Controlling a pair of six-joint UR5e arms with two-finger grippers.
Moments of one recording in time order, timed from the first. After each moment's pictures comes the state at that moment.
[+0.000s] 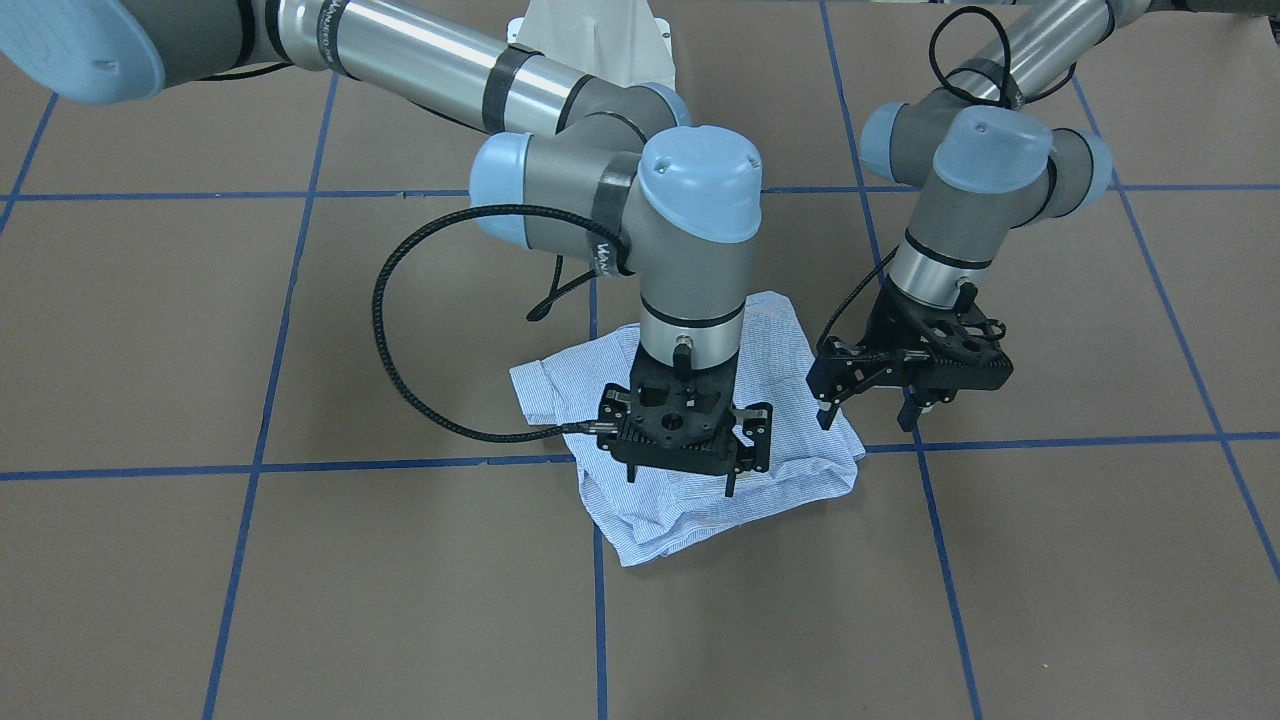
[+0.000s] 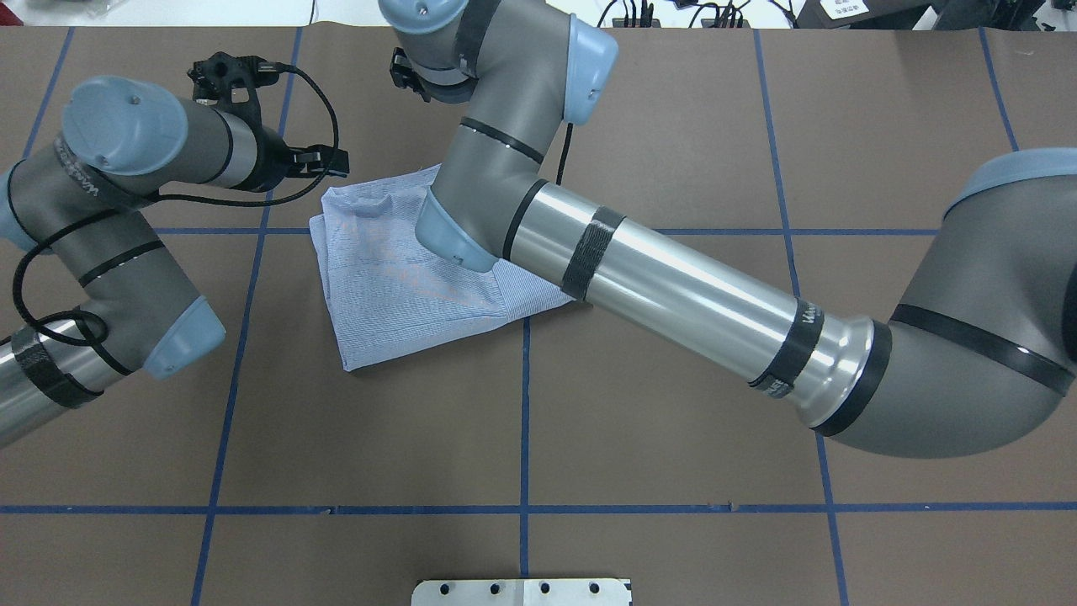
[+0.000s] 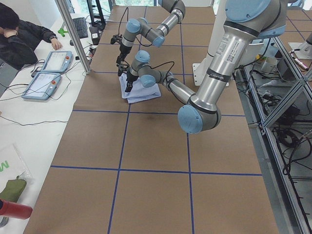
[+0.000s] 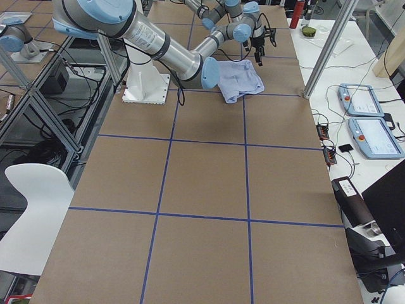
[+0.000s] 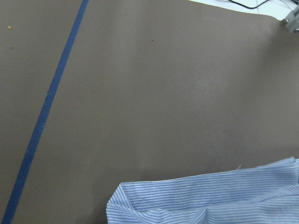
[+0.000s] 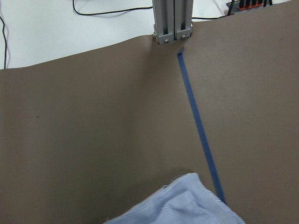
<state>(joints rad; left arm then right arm) -0.83 -1.99 -1.64 -2.08 -1.81 -1.05 0.70 -0.36 1.05 -1.42 1.73 1.29</state>
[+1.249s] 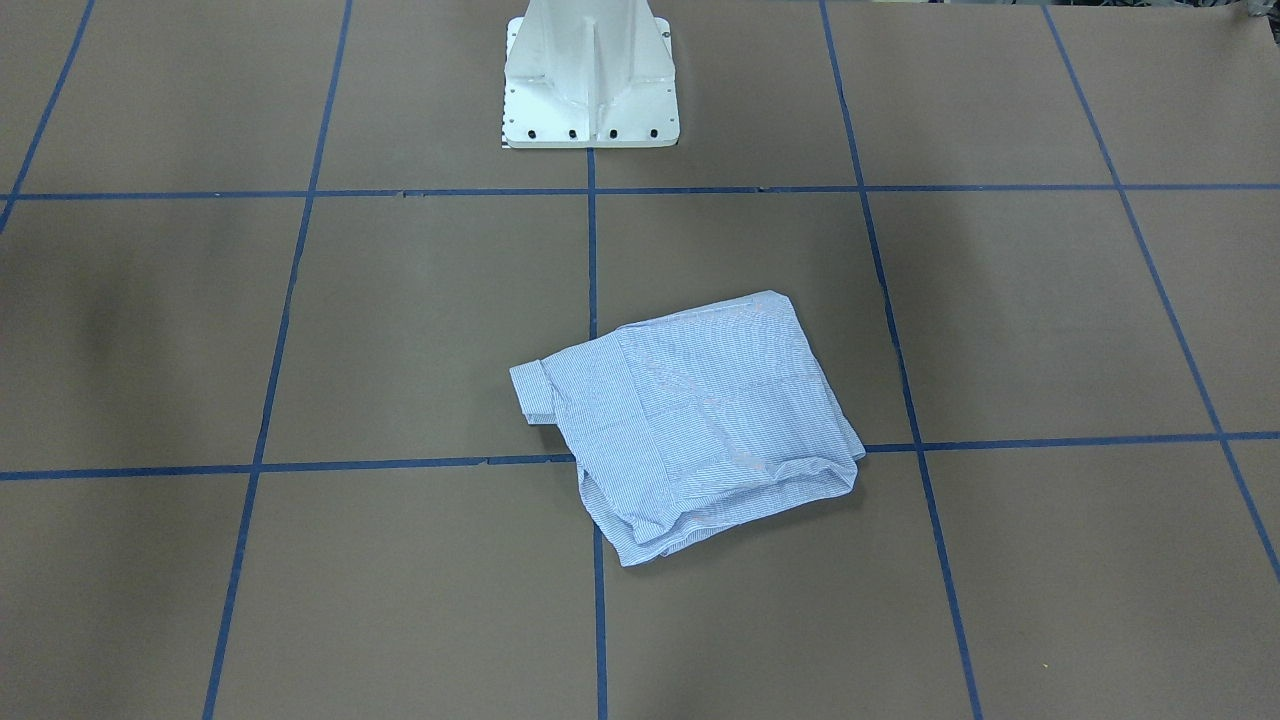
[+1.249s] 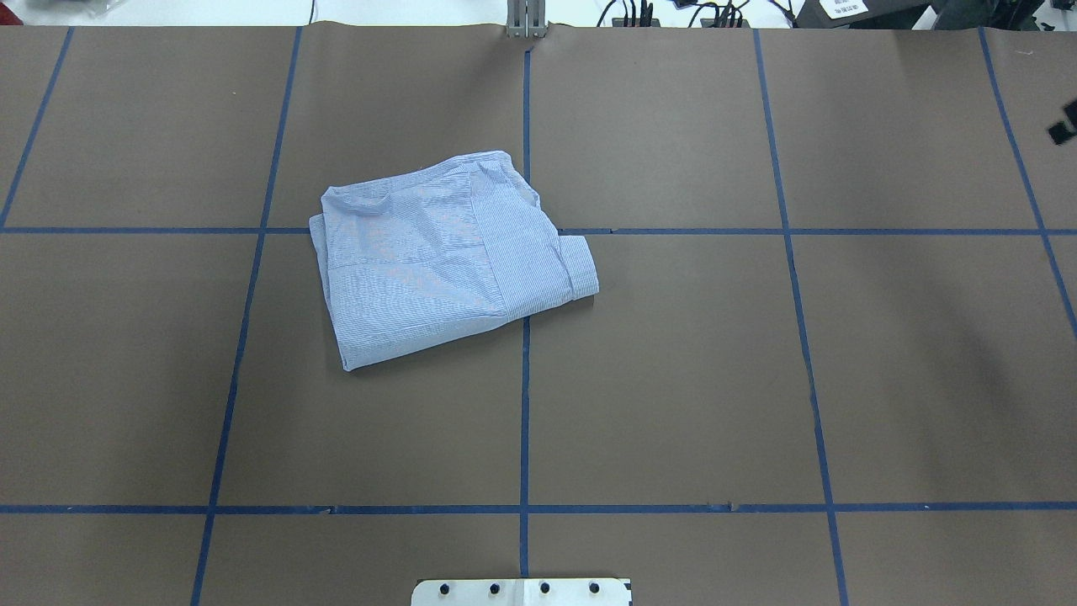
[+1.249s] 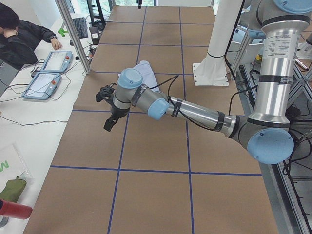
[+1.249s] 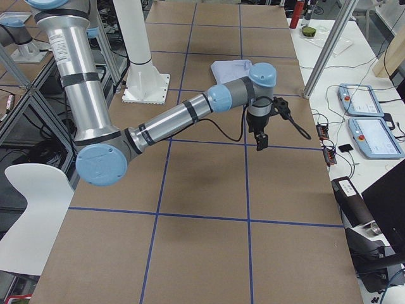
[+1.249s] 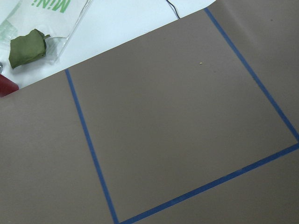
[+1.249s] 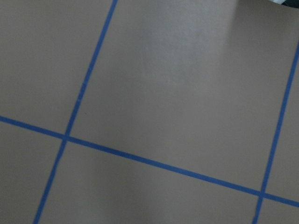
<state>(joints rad) -1.58 -1.62 -1.76 -1.85 -2.24 0.13 1.44 -1.42 1.85 -1.74 2.32 -0.01</state>
